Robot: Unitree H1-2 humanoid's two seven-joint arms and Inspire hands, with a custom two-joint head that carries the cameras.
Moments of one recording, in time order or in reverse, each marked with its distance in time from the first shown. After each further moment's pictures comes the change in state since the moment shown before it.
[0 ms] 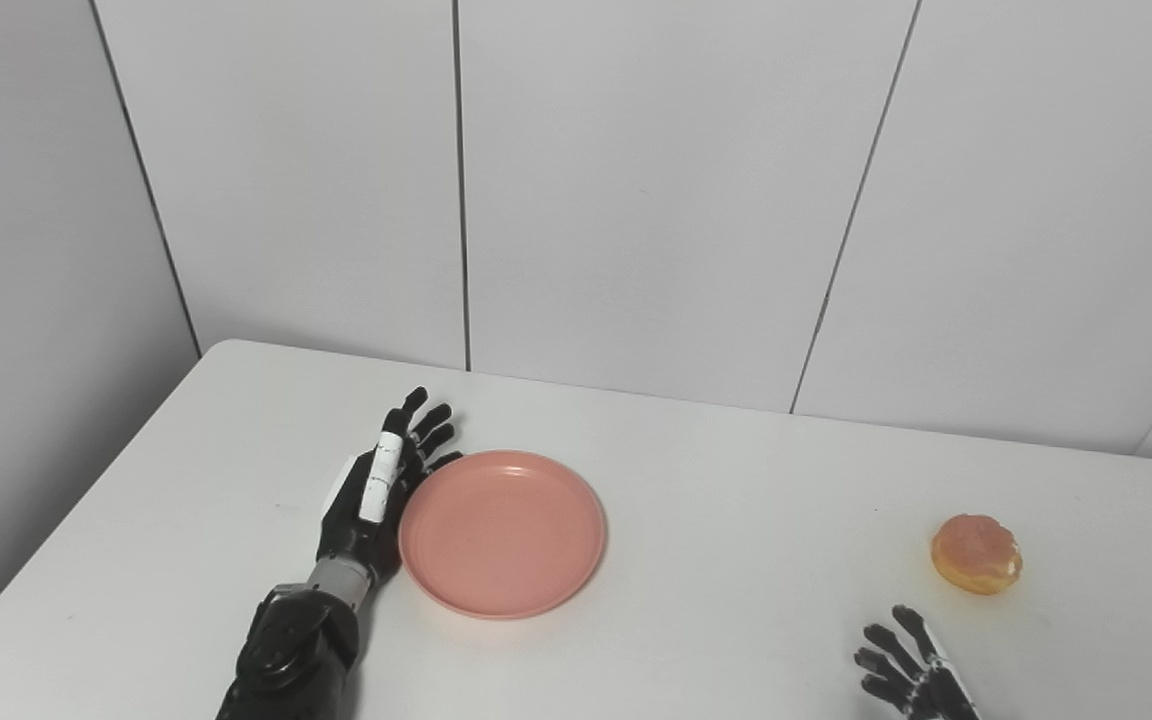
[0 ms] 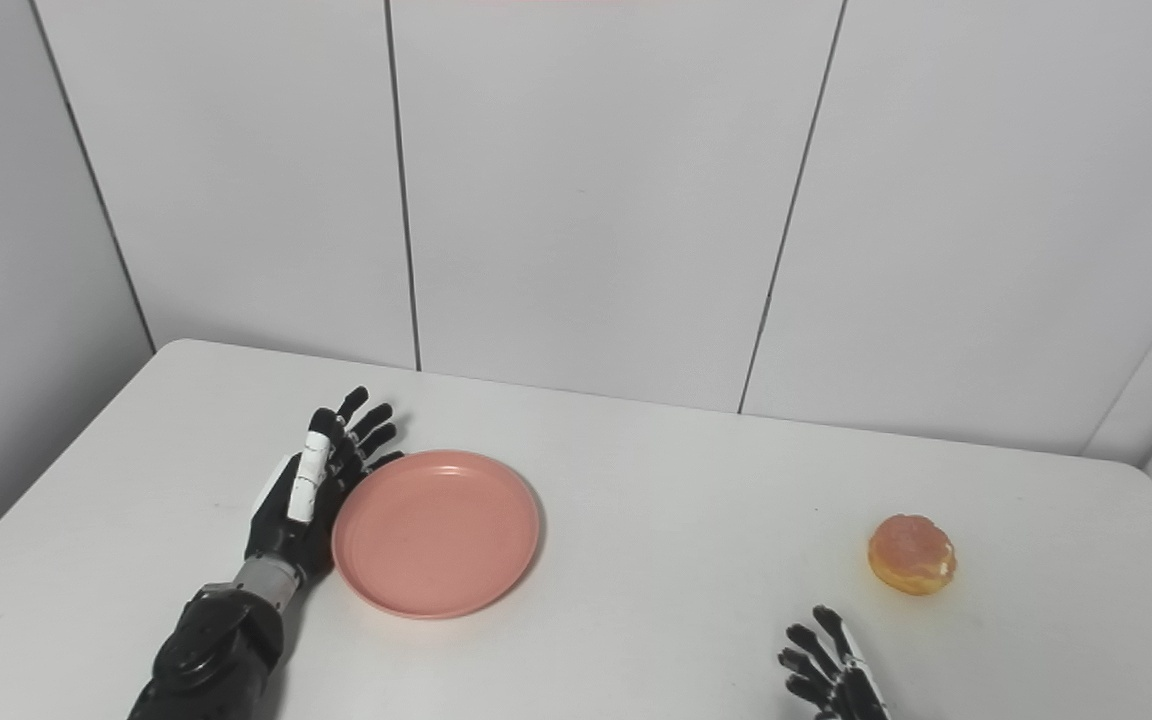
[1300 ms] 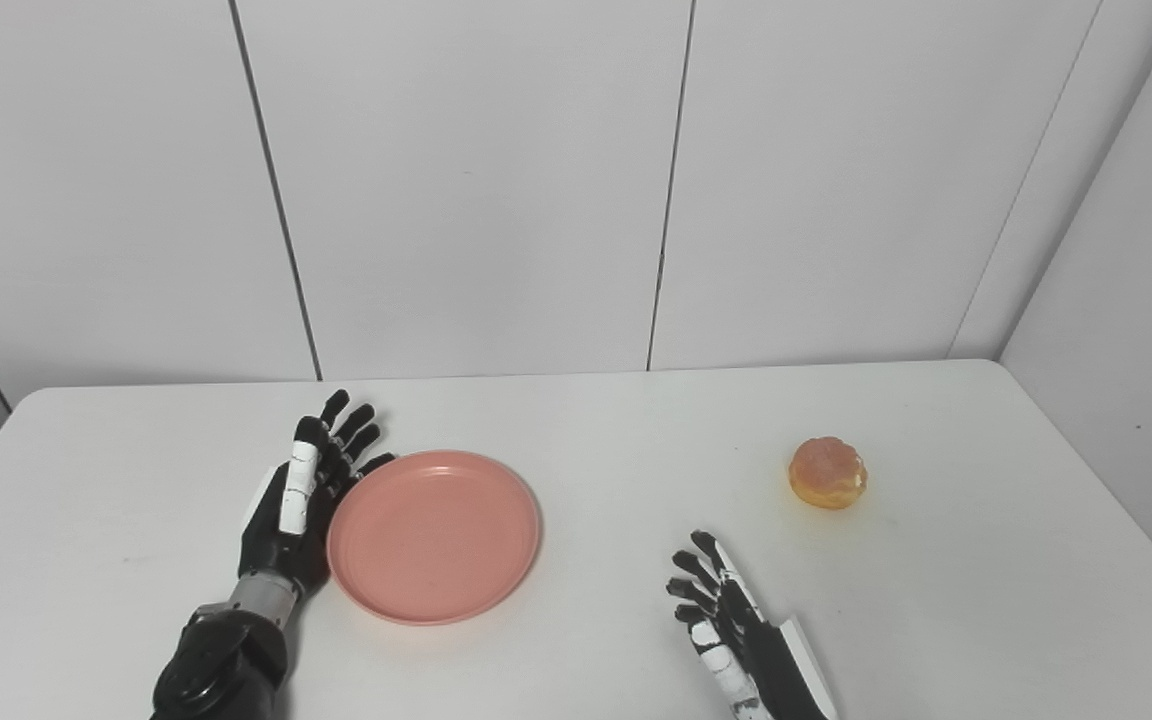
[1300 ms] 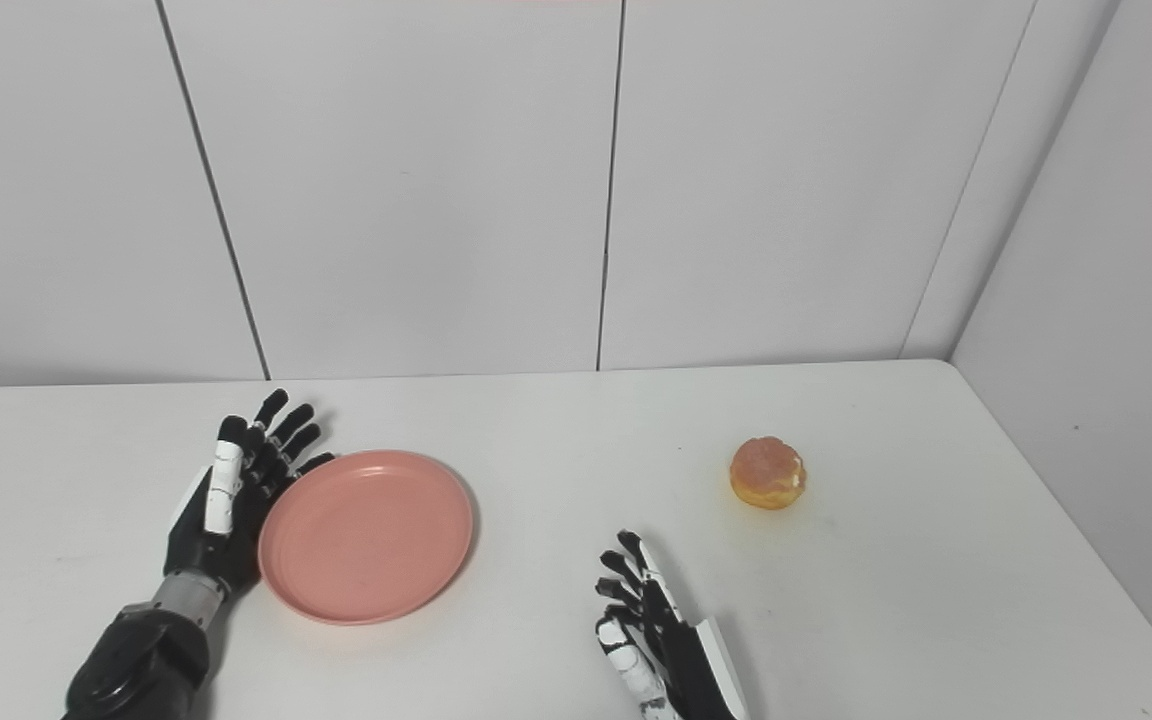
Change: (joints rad) left arm -0.079 -0.025 -0.041 0.106 0.001 -0.011 -0.096; right arm -0.048 0.130 0.117 0.008 -0.189 0.065 -0.127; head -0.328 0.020
